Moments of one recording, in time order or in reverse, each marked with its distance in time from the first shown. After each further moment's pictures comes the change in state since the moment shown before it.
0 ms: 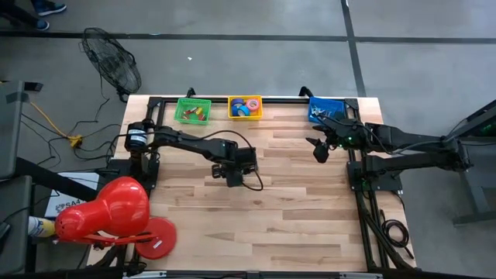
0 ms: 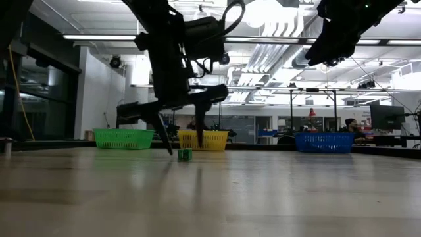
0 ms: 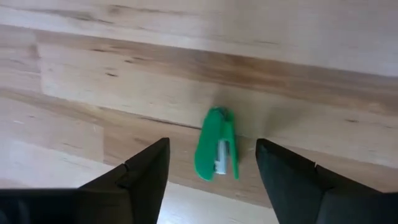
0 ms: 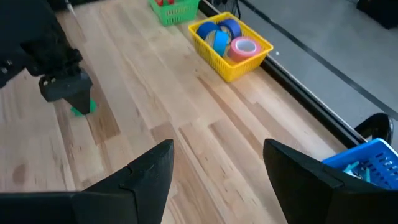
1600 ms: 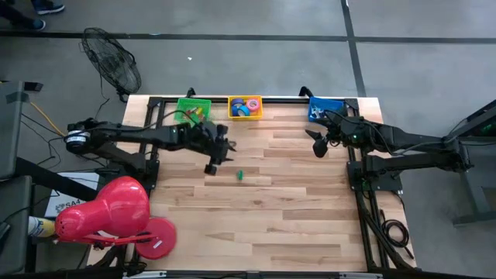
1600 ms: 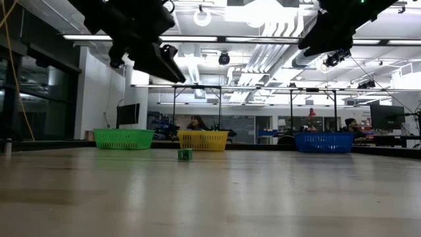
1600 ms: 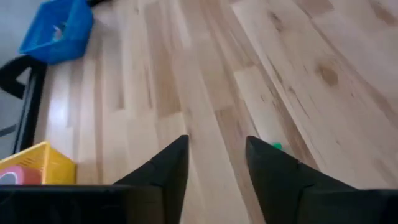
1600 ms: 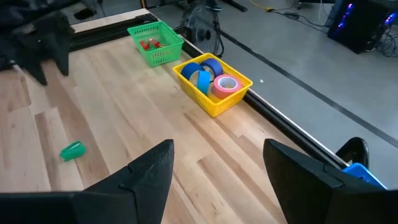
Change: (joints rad) left arm 0.138 -0.608 -0.440 0.430 0.094 -1.010; right arm -0.003 -0.023 0.000 0.110 0.089 -0.004
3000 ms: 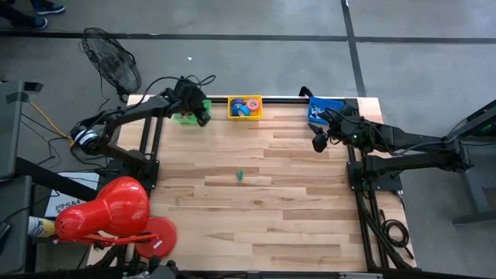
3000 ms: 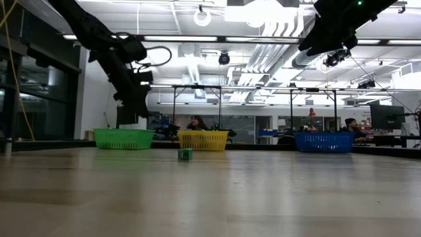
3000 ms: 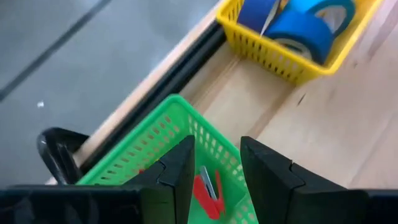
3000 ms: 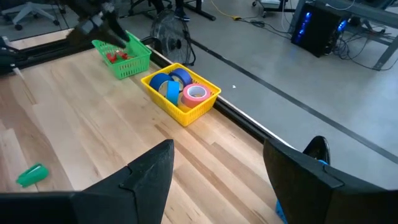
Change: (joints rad) left arm 0.687 0.095 0.000 -0.079 -0.124 -0.286; right arm 0.000 0.000 0.000 0.007 0.137 0.021
